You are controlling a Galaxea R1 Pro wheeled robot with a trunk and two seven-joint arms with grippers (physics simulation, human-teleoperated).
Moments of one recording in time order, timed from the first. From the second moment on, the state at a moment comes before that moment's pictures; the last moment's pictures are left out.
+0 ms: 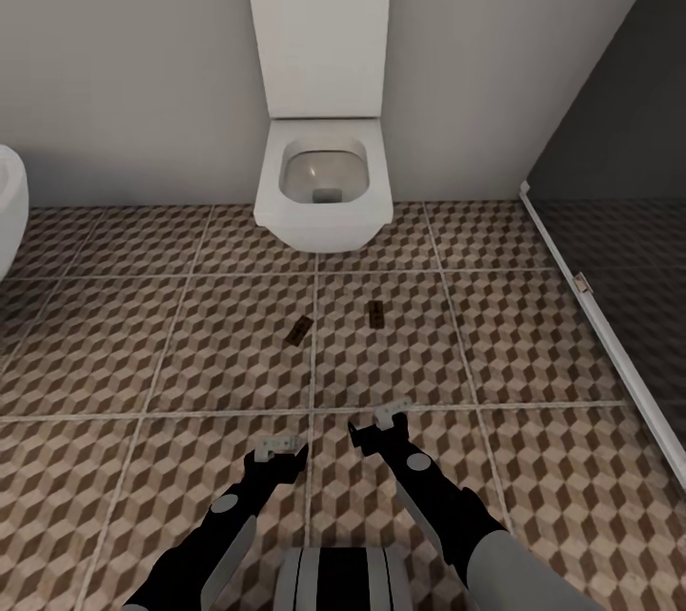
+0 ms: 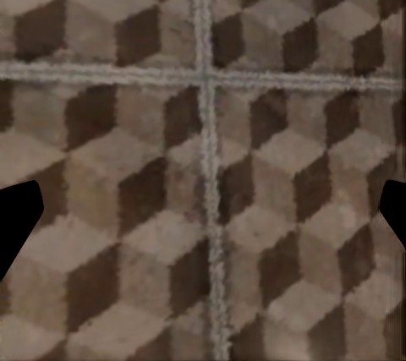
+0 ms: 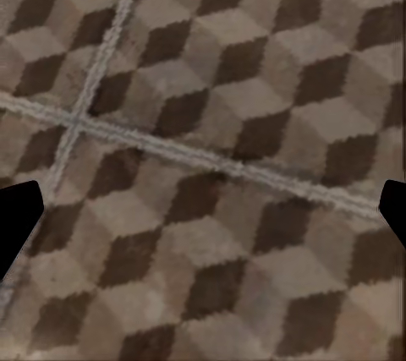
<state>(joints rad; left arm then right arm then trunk) -0.43 -0.01 -0.37 -0.82 0.36 0.03 0.07 -0.63 0.11 0.45 -0.60 -0.11 0.00 -0.04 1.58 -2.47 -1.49</state>
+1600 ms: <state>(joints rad) -0.43 0.04 -0.37 -0.81 0.36 0.03 0.07 -0.63 -0.02 0.45 -0.60 -0.11 -0.05 0.12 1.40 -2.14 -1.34</state>
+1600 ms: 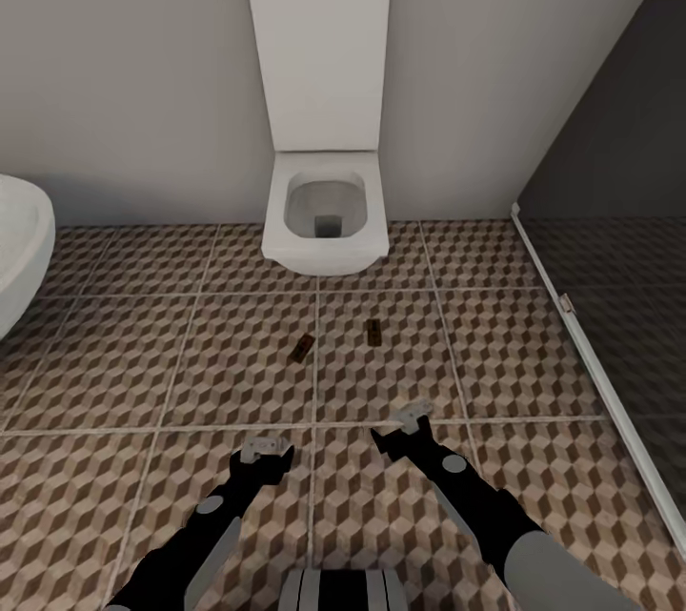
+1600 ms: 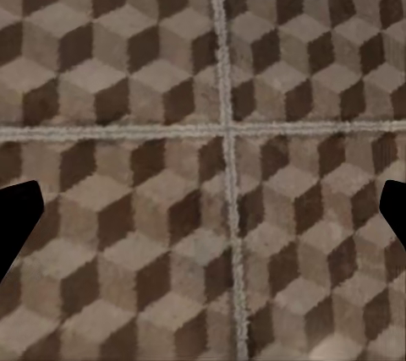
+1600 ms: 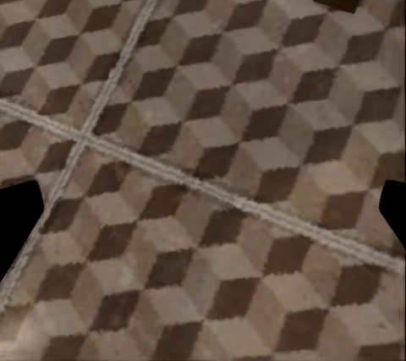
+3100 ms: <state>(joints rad) -0.37 0.17 -0.37 -0.49 0.36 -0.22 0.07 -0.61 -0.09 0.44 -0.12 -0.27 -0.55 0.08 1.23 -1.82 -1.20</state>
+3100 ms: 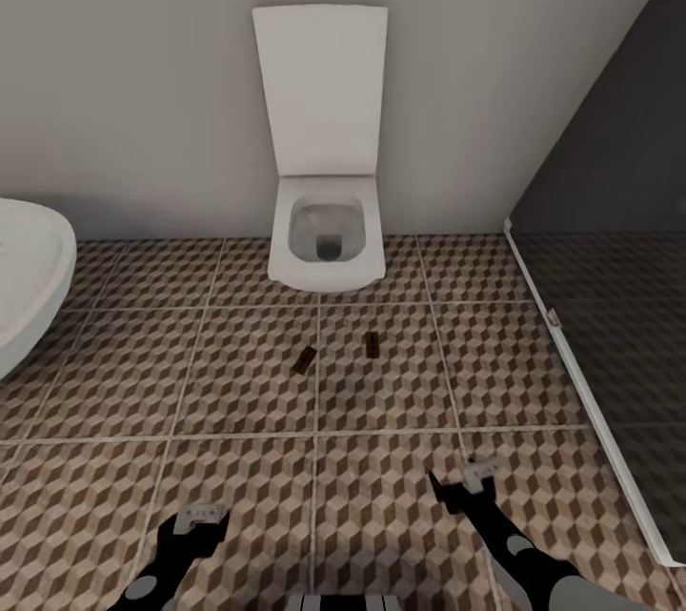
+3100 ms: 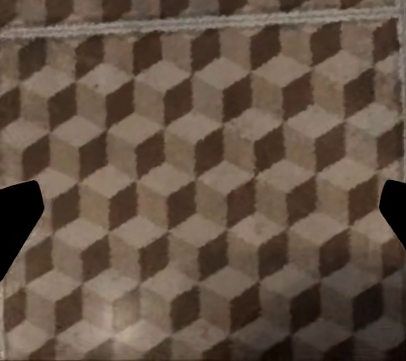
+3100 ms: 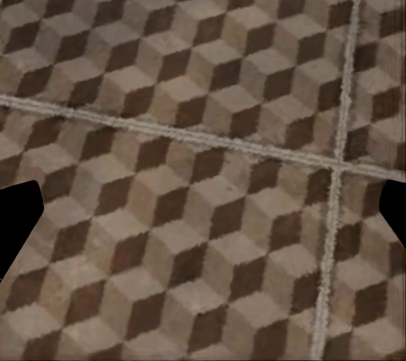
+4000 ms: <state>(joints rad) -0.37 0.15 -0.37 -0.27 0.37 -0.51 0.07 -0.60 -0.06 0.44 -0.03 -0.29 -0.69 0.03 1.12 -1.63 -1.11</state>
